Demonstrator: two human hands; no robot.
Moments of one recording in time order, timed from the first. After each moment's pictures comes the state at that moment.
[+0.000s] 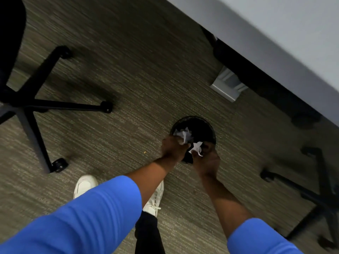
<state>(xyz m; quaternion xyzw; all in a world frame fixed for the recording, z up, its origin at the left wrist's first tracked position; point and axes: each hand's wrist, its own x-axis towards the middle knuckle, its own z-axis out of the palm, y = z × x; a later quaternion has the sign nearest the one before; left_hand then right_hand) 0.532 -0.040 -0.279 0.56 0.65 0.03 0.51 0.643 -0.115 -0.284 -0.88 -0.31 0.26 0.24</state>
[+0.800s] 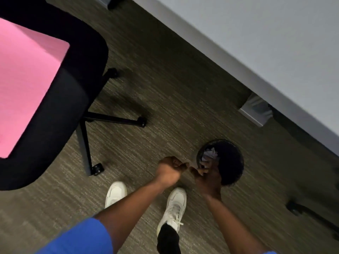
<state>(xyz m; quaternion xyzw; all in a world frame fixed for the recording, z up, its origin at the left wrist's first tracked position) 0.389 -0.032 -0.238 0.44 0.67 0.03 0.59 0.538 -0.084 -0.245 -0.82 -0.36 0.38 0.24</state>
